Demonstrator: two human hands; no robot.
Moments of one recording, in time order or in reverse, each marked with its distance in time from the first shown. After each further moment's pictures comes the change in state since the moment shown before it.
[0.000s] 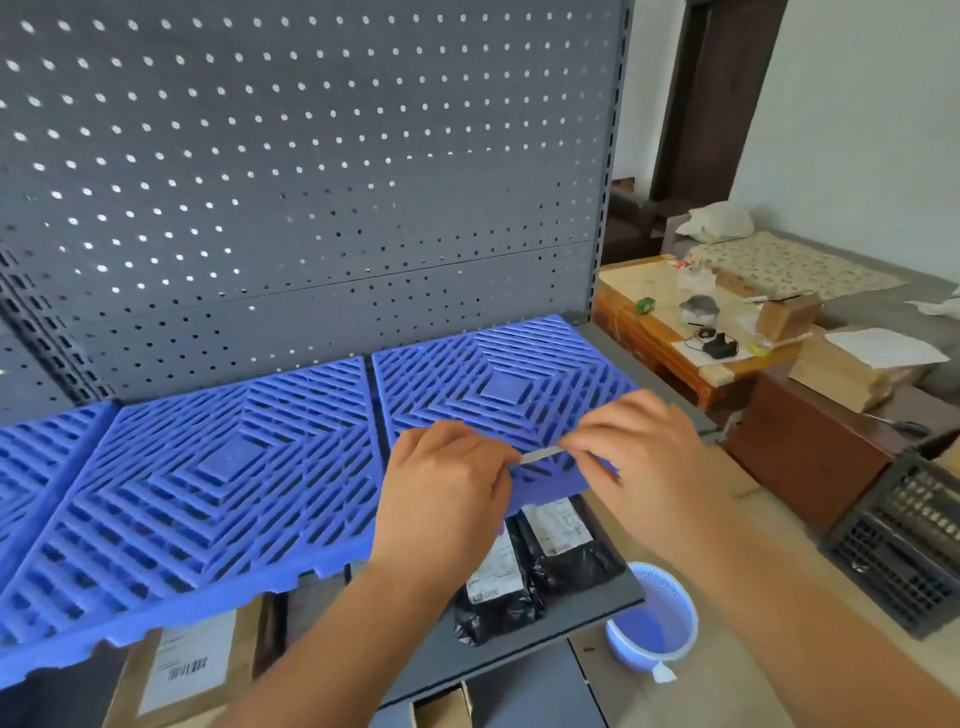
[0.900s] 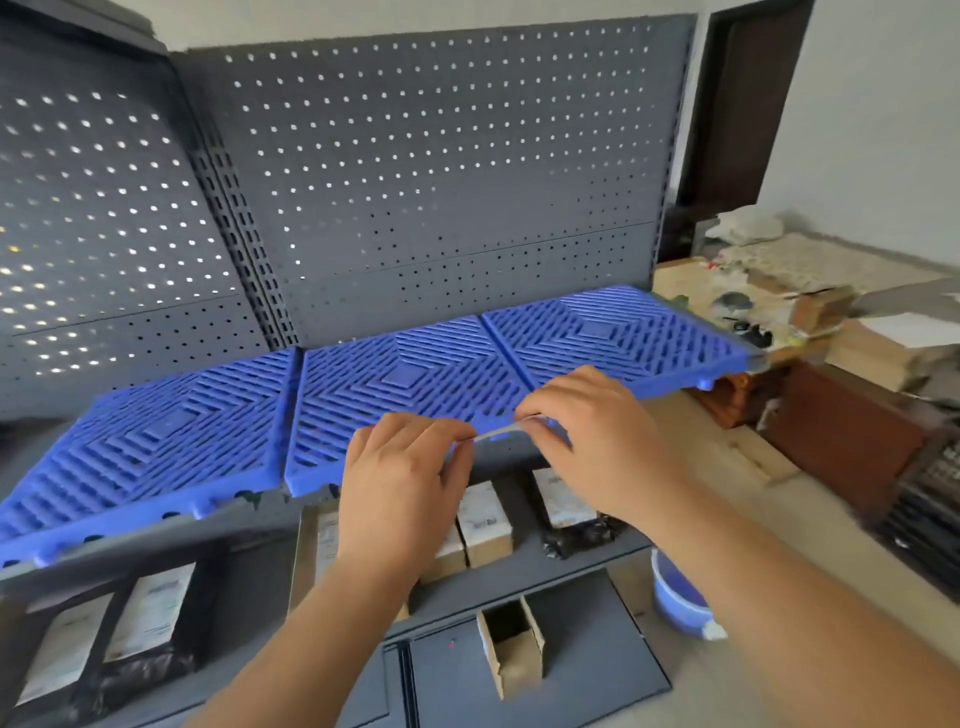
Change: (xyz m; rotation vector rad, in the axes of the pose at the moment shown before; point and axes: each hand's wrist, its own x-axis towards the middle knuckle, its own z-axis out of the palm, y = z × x) left_hand -0.149 -0.060 -0.170 0.091 0.186 -0.119; right_hand -0.001 -0.238 -0.030 0.180 -0.050 -0.004
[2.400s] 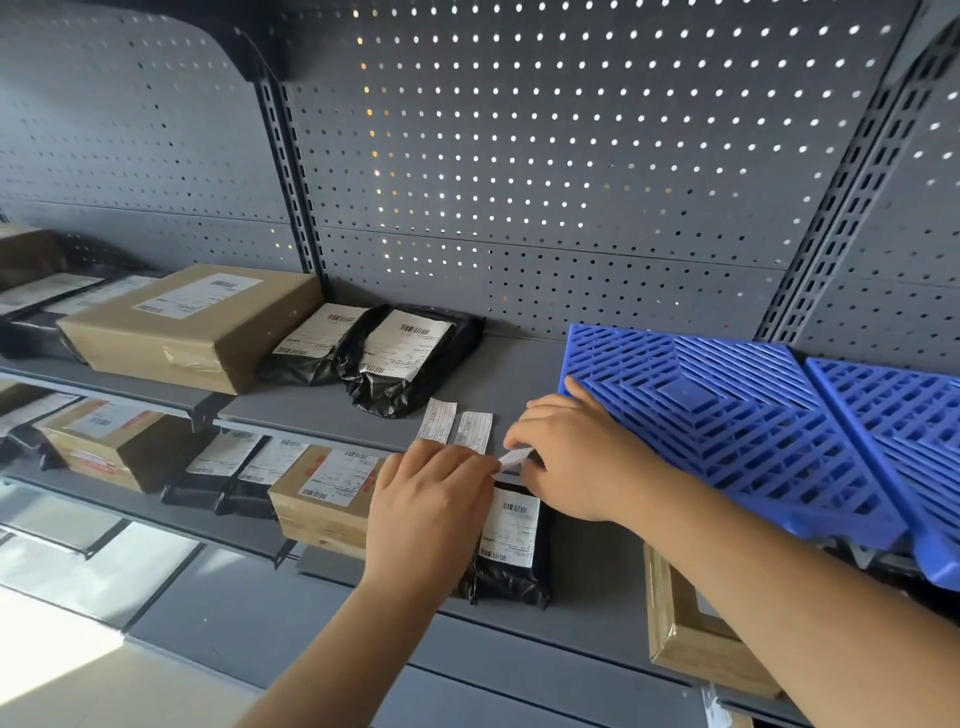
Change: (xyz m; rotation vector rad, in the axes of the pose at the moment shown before) left_hand -0.177 -0.413 -0.232 0.372 0.005 -0.322; right_hand 0.213 -0.425 0.311 0.098 -0.595 -0.441
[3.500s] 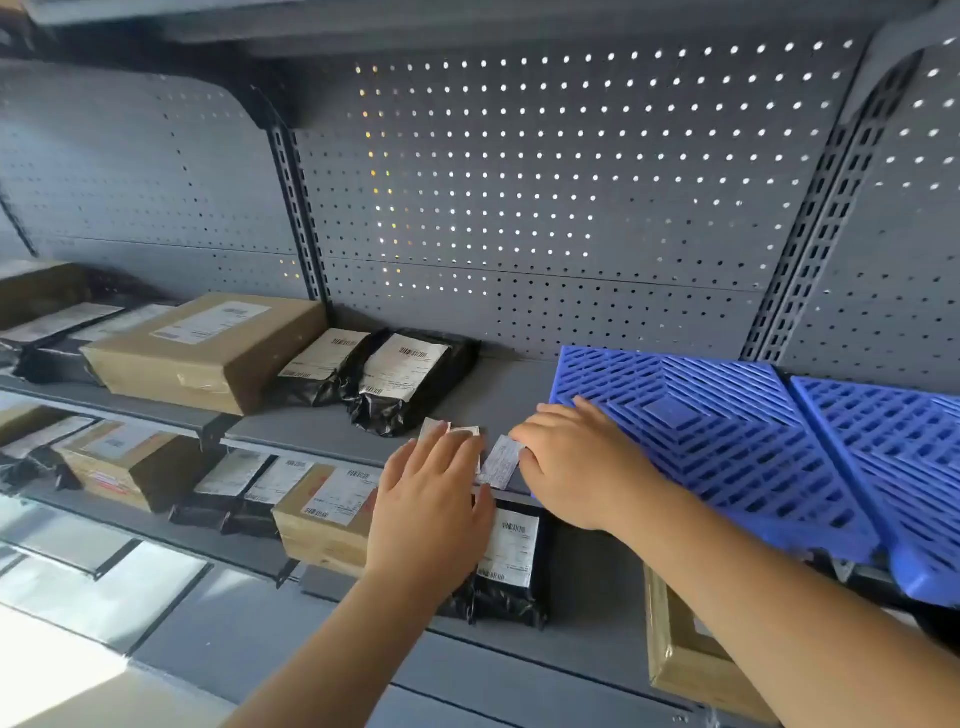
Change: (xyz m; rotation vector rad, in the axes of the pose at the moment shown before) left_hand 0.017 0.022 -0.011 0.135 -0.264 -0.153; right_hand -0.009 0.006 -0.008 -0.112 0.015 0.108
